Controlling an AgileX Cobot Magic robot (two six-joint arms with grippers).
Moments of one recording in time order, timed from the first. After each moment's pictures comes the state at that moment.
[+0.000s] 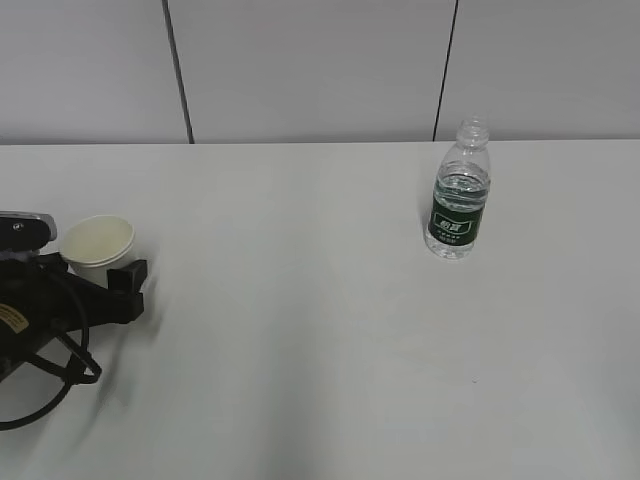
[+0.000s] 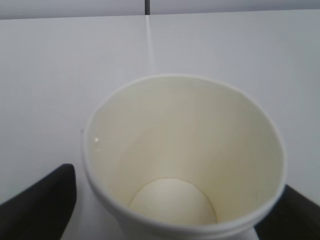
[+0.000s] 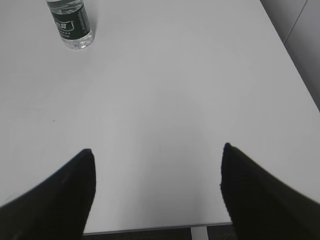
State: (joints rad) left arm -0.24 2.00 -0.43 -0.05 -1.14 -0.03; right arm -0.13 -0.02 -0.49 0.00 1.14 -0.05
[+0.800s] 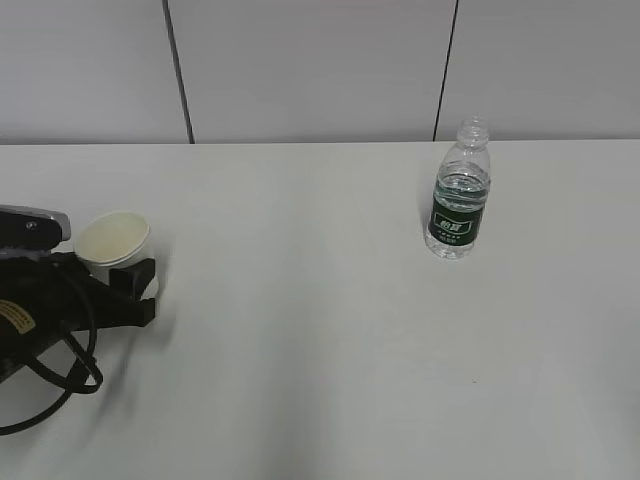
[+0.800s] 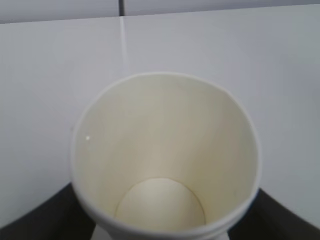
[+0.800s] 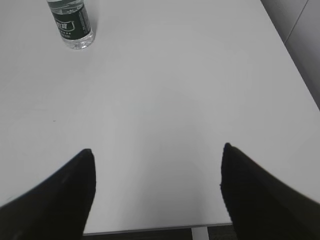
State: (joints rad) left arm -0.24 1.99 -0.43 0.04 -1.14 -0.04; right arm -0.13 -0.02 -0.49 0.00 1.14 -0.05
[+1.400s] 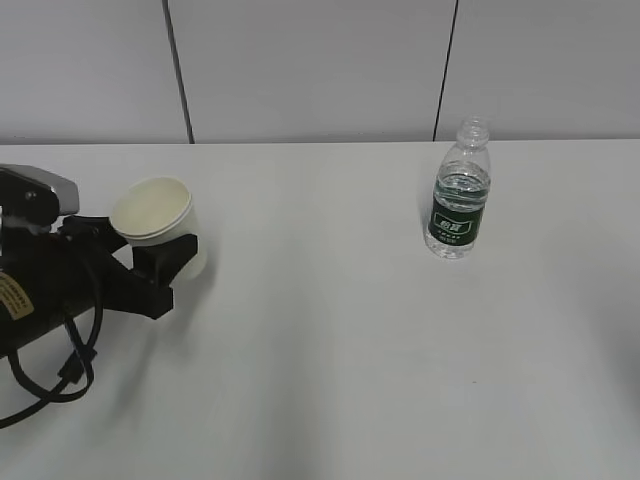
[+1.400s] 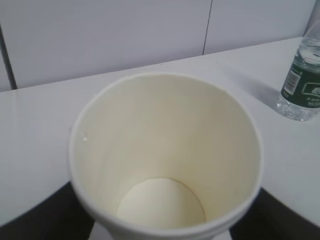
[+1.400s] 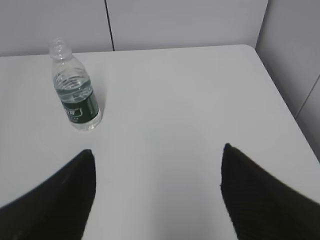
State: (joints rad) left arm -0.24 1.83 -0.43 0.38 -1.13 -0.15; right arm -0.13 0.40 -0.52 0.04 0.60 -0.05
